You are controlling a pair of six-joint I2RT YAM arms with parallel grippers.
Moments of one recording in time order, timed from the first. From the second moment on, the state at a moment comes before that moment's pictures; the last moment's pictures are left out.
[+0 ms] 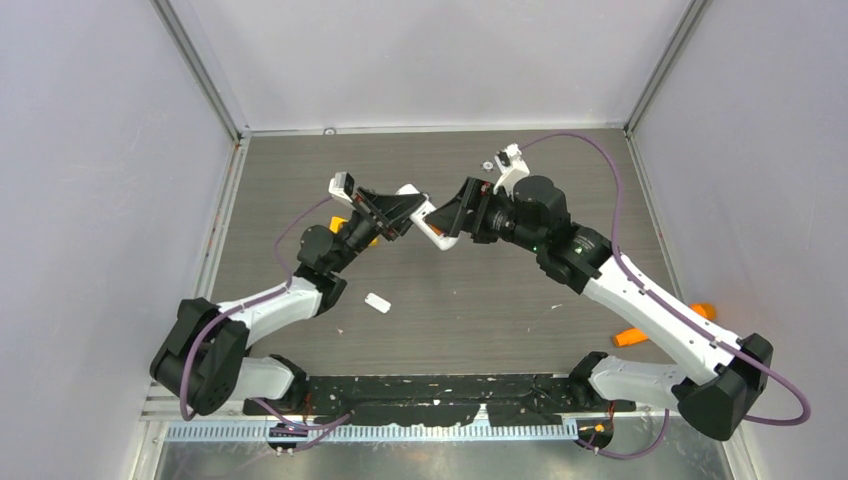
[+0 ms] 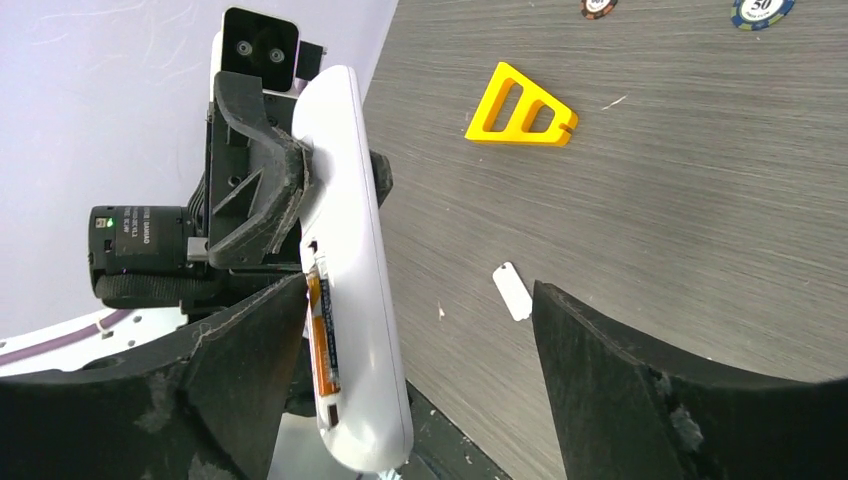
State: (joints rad) left arm -0.55 1.33 0.55 1.12 0.27 -1.67; right arm 0.71 1.15 1.09 -0.26 -0.12 0.79
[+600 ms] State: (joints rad) left arm -0.35 1.18 0.50 1.07 0.58 -1.41; right arm 0.68 0.99 1.07 -0.25 -0.16 0.60
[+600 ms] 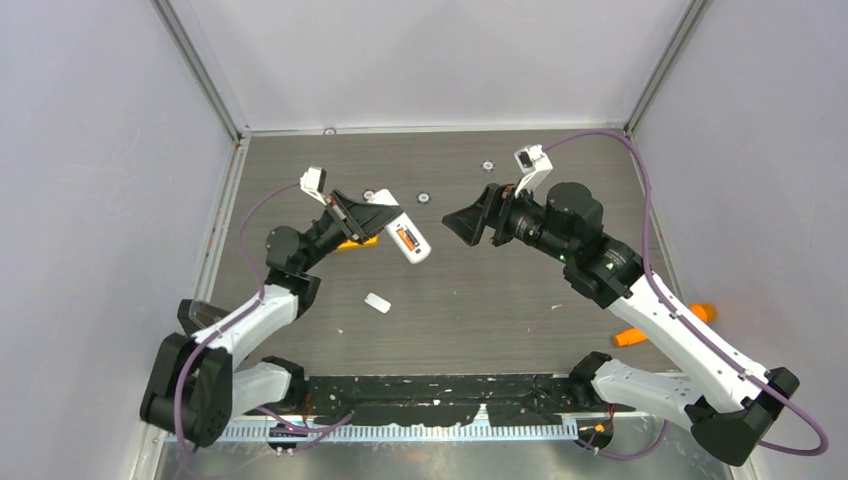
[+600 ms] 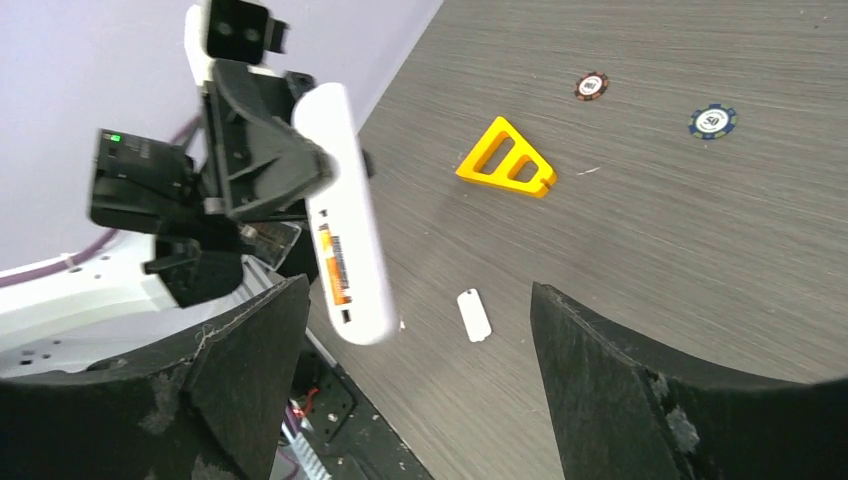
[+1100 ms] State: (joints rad) left arm -0.32 0.87 0.56 0.40 0.58 -1.07; right arm 0.90 1.21 1.23 -0.32 -0.21 0.26
